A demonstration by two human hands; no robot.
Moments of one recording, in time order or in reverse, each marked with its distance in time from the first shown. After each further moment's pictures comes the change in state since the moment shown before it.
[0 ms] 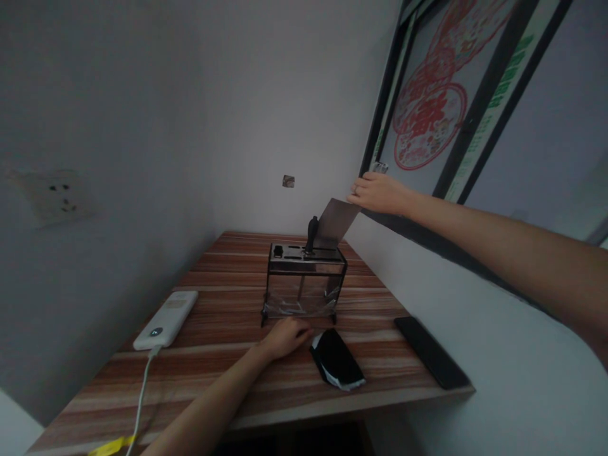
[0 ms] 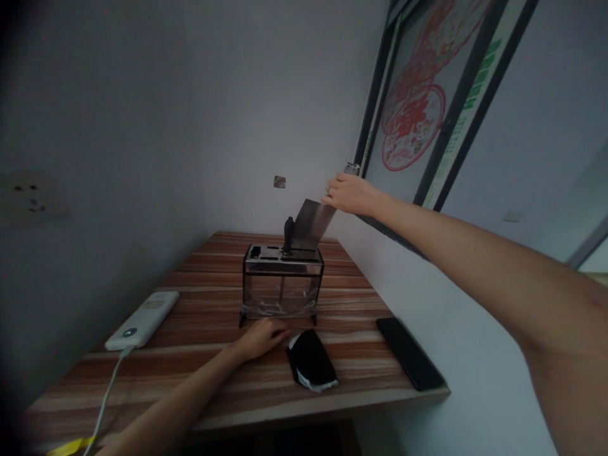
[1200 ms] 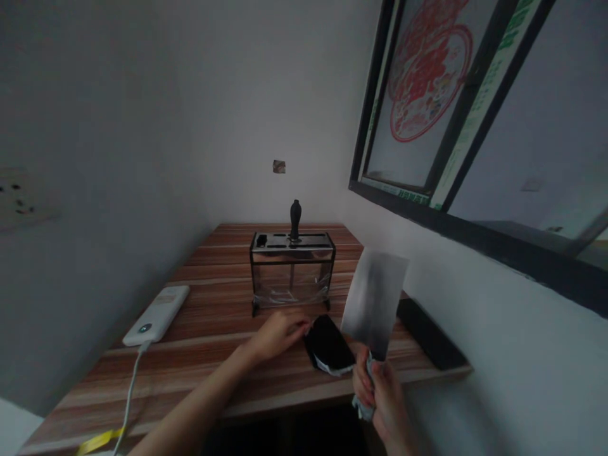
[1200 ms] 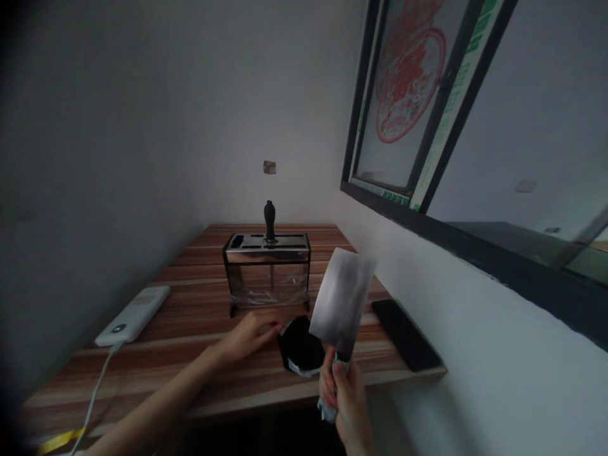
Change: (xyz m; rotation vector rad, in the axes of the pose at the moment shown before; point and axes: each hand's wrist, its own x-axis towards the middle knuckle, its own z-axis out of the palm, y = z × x) left_hand -0.012 0.043 -0.026 -0.143 -0.016 0.043; right_hand -0.106 -0.391 -0.042 2.372 0.815 1.684
